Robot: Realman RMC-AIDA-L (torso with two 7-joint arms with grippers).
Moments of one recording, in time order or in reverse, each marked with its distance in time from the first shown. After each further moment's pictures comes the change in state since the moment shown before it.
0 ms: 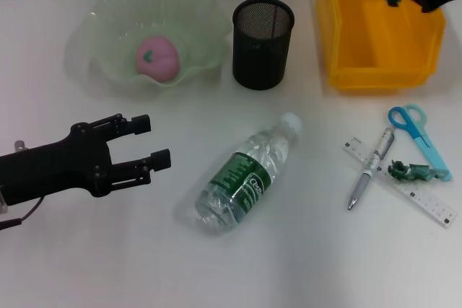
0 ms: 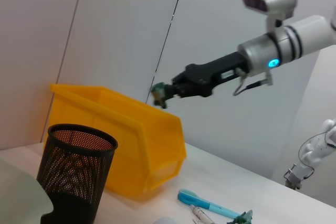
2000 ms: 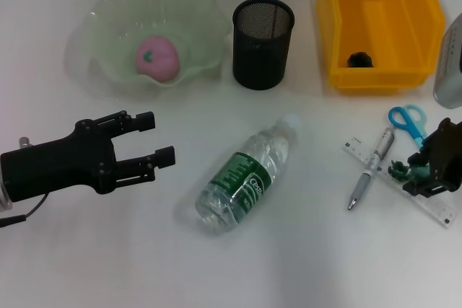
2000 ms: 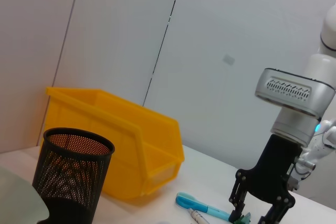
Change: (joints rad) left arm -0.011 -0.005 0.000 -0.002 0.000 -0.001 0.000; right arm -0.041 -0.002 -0.227 0.060 -0.280 -0.440 -0.128
